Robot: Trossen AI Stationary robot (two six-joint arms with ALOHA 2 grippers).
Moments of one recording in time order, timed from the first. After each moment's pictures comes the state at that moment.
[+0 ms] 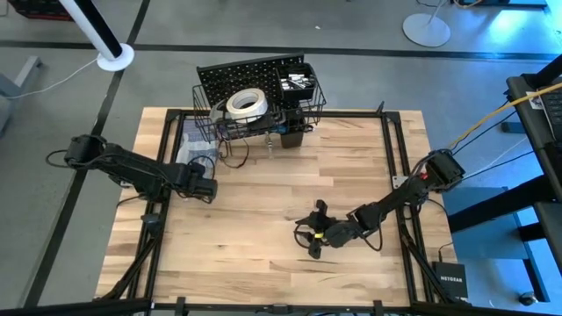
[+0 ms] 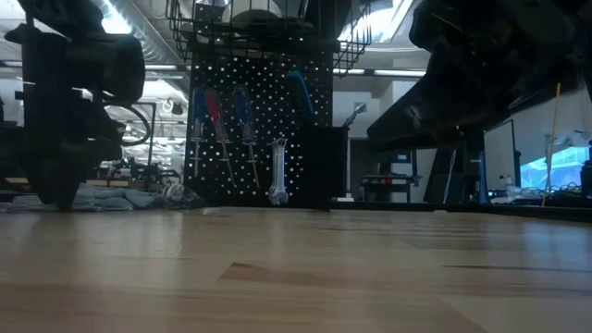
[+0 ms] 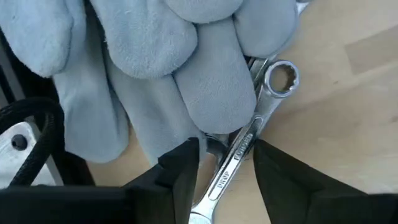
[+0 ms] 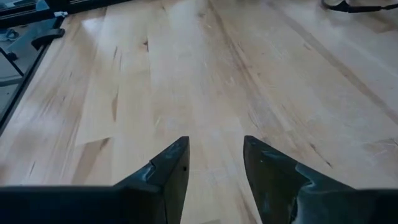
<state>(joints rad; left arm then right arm) -0.09 1.25 0.48 -0.89 -0.25 -1.28 0.52 1.72 0.71 0.44 0.53 0.52</state>
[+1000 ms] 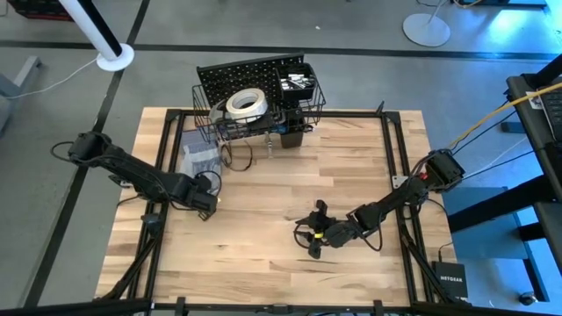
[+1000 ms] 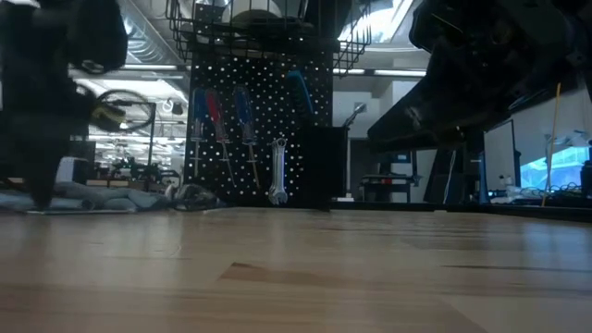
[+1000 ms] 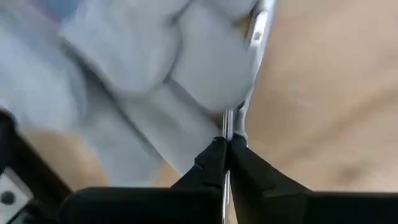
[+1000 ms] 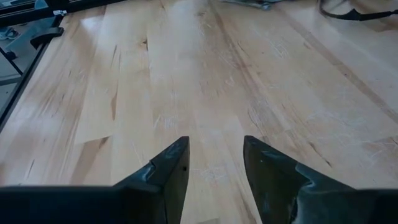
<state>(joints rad) -0.29 1.25 0.56 -0.90 -0.22 -1.14 0.52 1.72 0.71 0.44 0.53 0.52</state>
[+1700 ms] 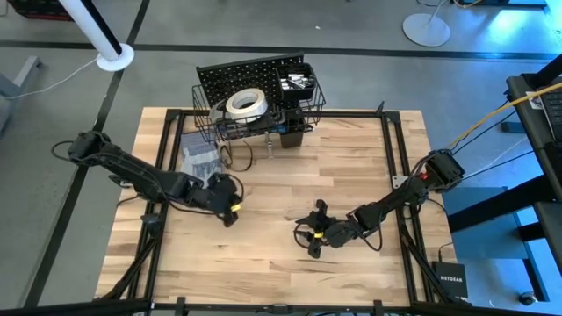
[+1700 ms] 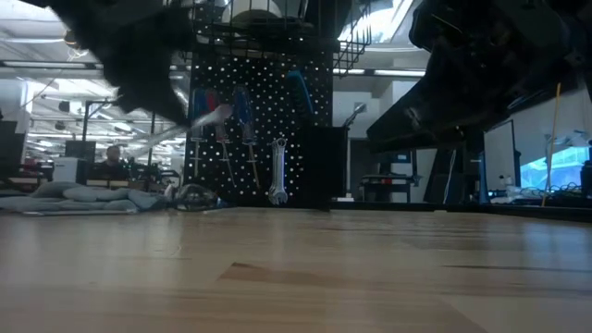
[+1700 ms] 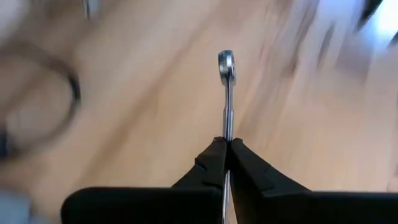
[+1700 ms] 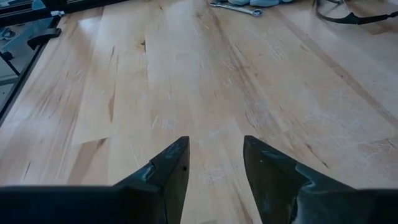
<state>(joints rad) -0.33 1.25 0.69 -0.36 -0.44 -0.71 0.52 1.72 0.71 0.44 0.54 0.51</state>
